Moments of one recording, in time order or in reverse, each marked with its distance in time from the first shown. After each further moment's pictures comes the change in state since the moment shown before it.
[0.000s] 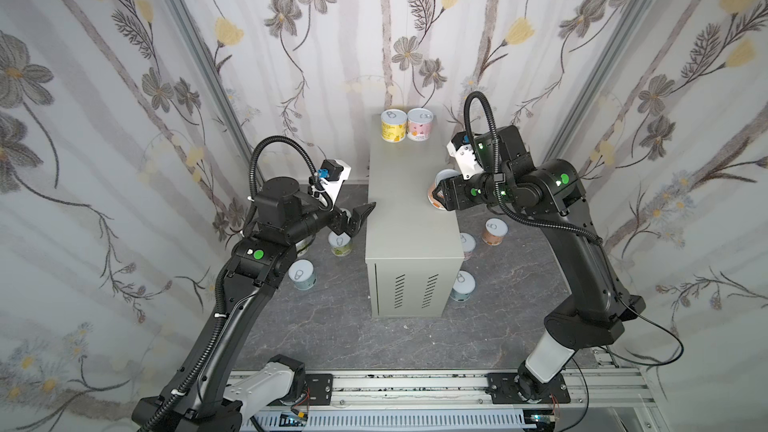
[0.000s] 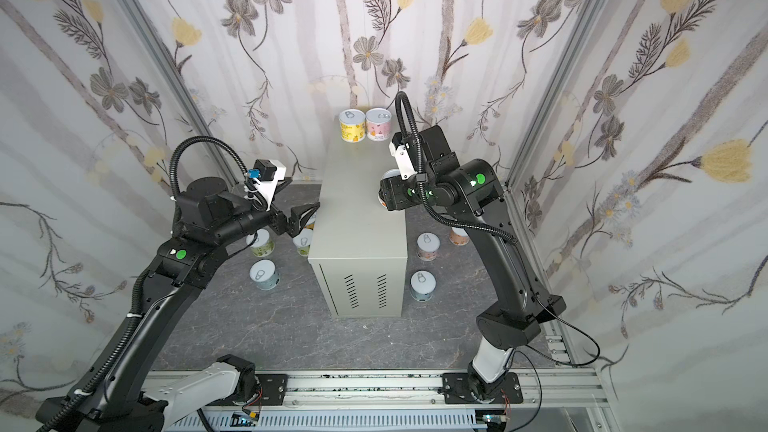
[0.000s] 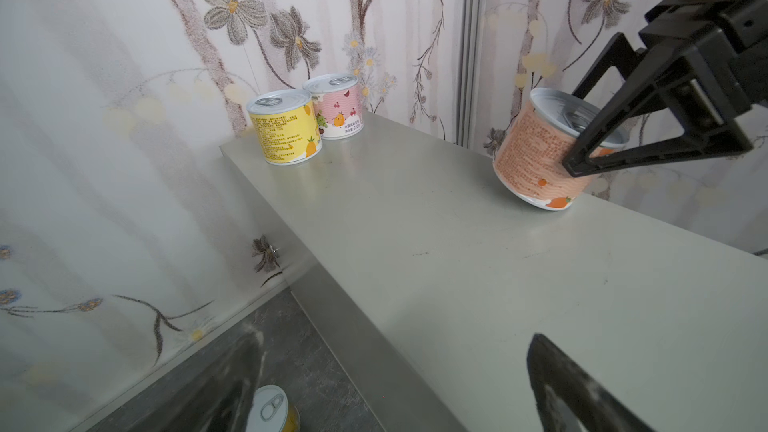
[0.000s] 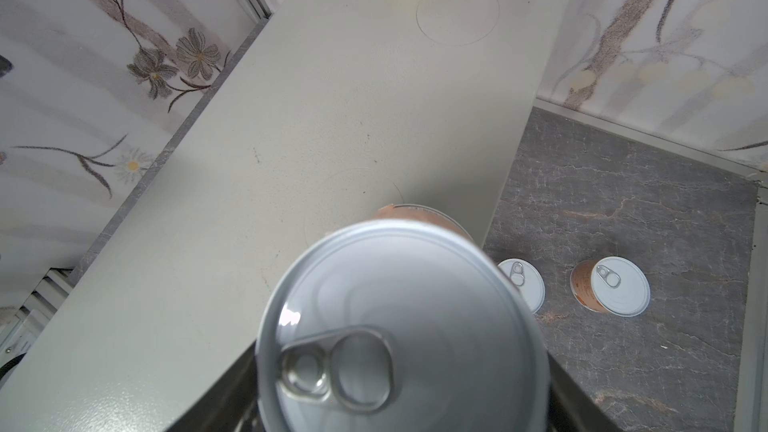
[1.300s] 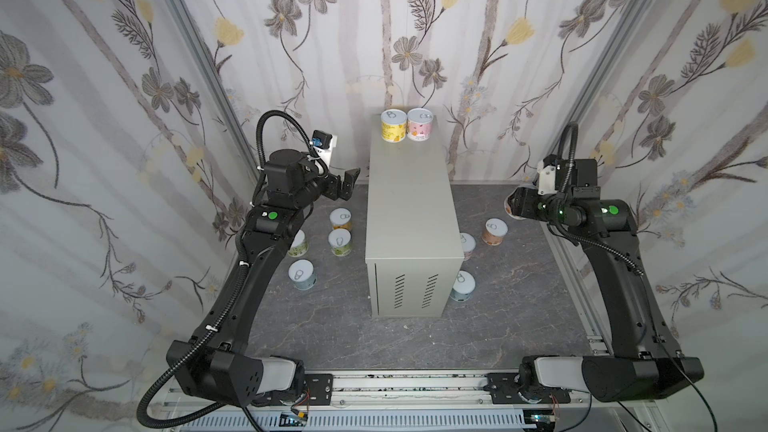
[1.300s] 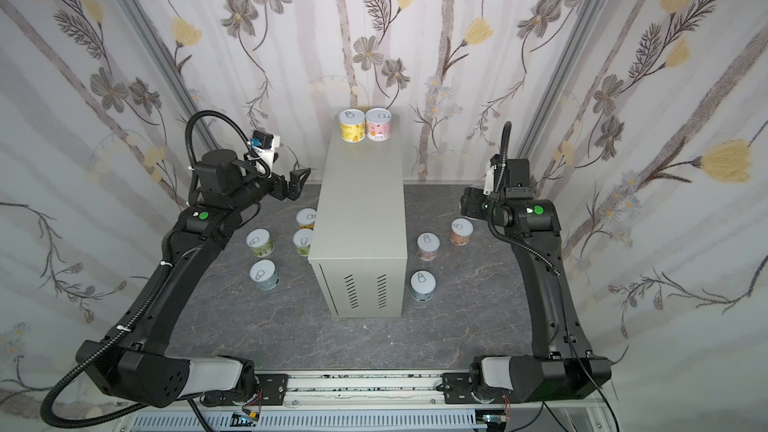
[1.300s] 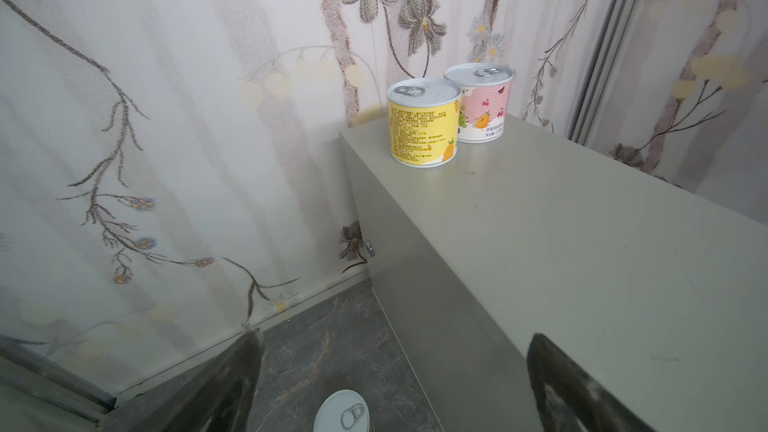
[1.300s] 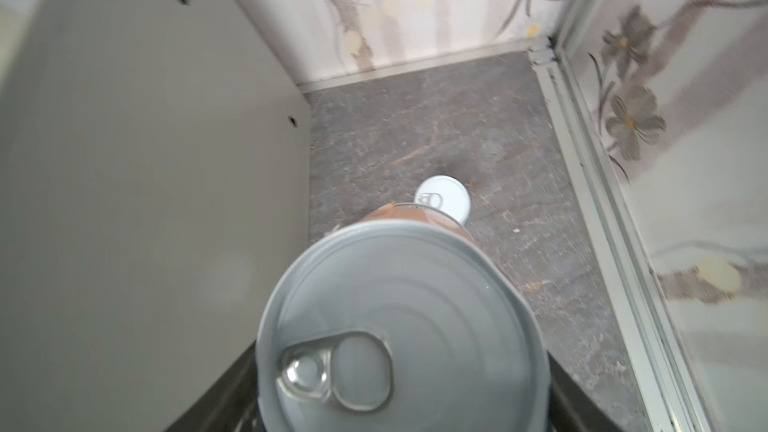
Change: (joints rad) left arm 0.130 0.235 0.128 0.108 -0.118 -0.038; right arm -0.501 -0.349 -0.651 0.320 -0.054 0.018
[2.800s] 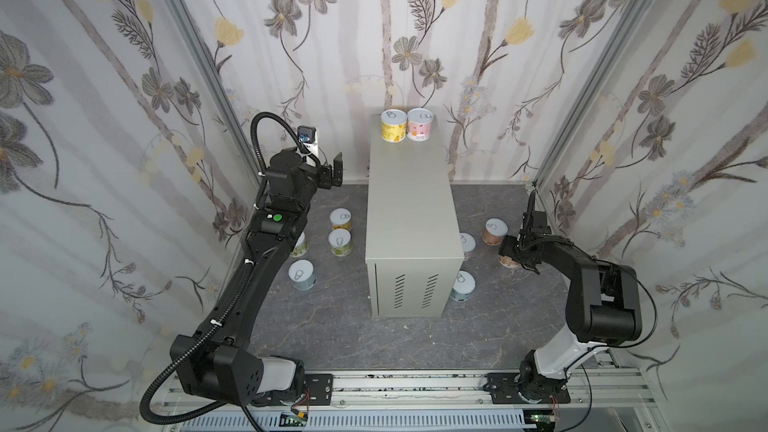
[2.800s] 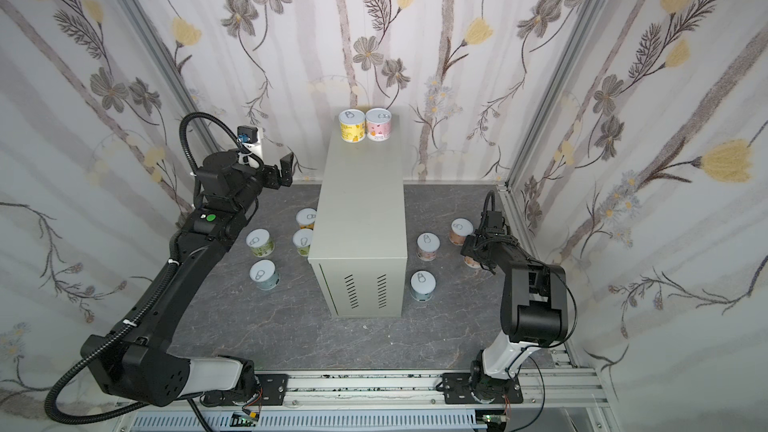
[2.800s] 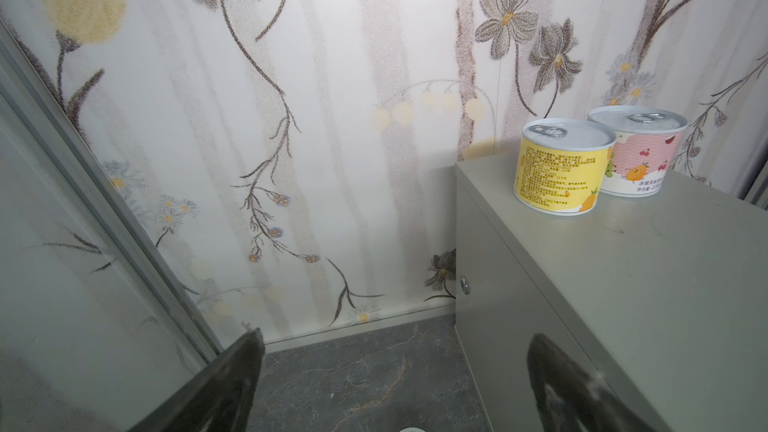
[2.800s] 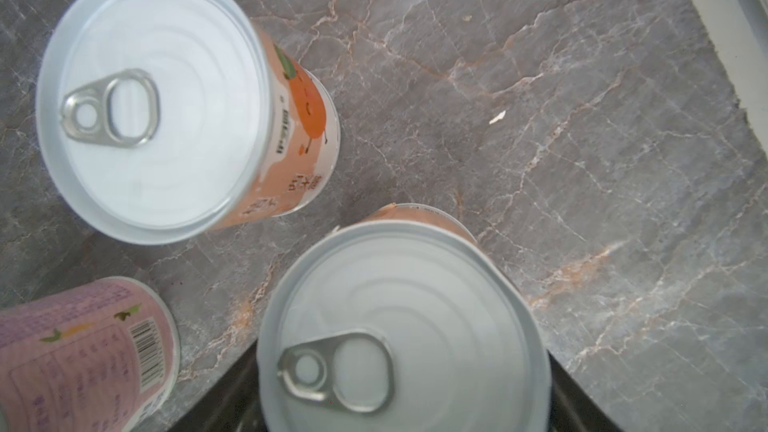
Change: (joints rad) left arm 0.006 0.023 -0.061 0.201 -0.352 -0.038; right arm -0.233 0.300 -0.758 0.692 0.030 0.112
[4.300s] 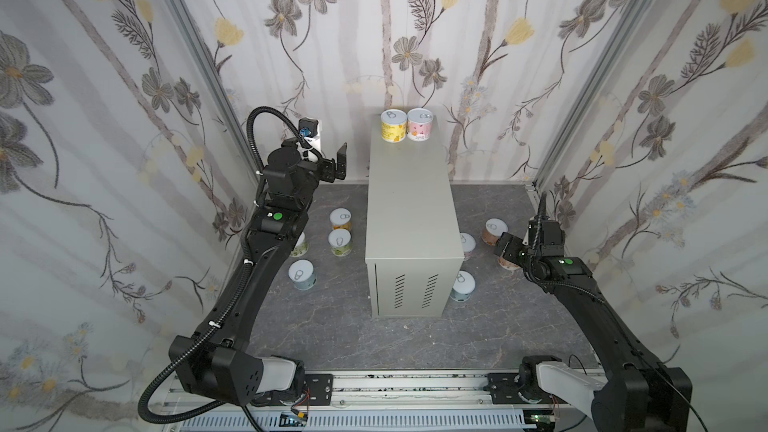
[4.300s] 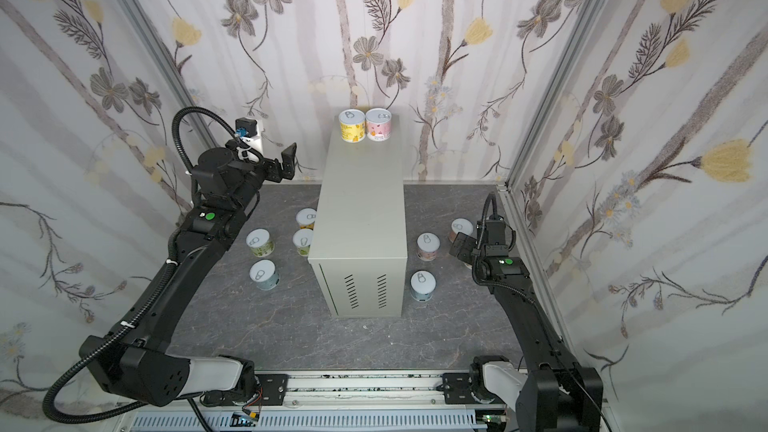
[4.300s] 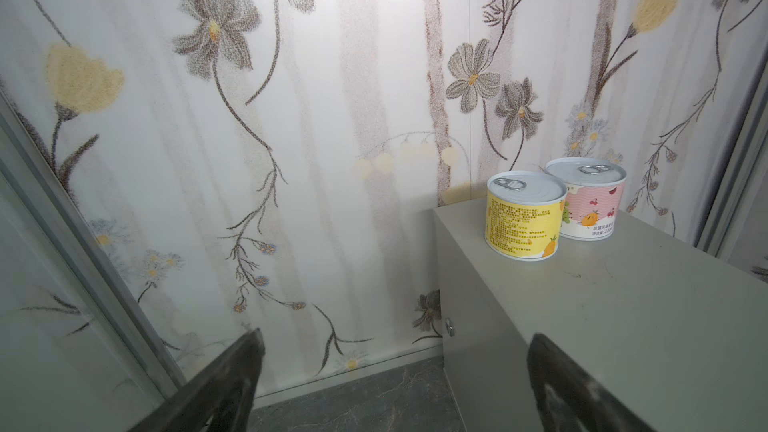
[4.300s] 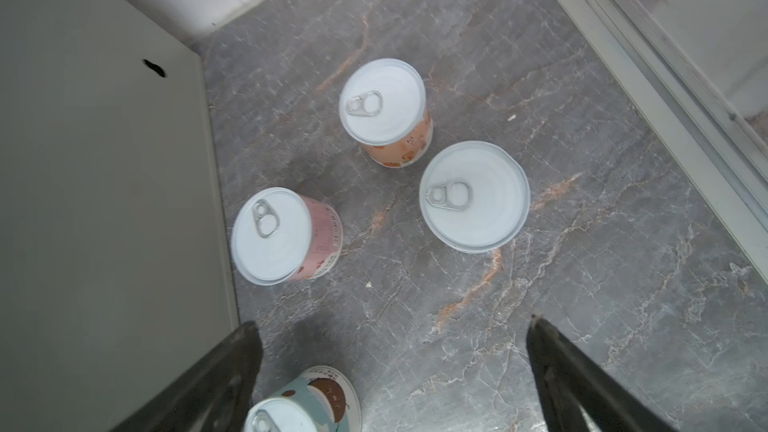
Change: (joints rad) left arm -0.018 -0.008 0.027 0.067 0.037 0.013; right arm 0.138 -0.517 -0.120 -0.163 0.066 0.159
